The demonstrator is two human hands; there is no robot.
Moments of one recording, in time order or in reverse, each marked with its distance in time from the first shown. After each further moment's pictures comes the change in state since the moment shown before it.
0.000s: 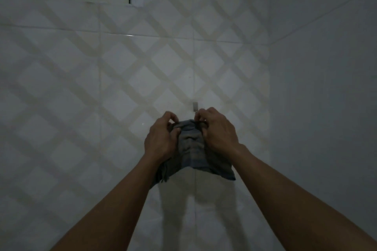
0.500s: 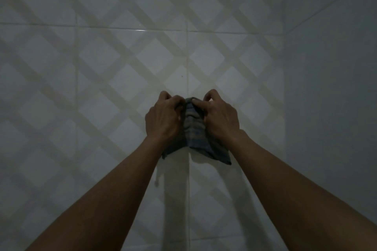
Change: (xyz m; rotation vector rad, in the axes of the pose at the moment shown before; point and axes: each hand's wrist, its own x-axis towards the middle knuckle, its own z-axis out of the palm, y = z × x) left_hand 0.095 0.020 0.058 0.337 0.222 0.123; right_hand 0.087 0.075 0.023 -0.067 0.041 -0.045
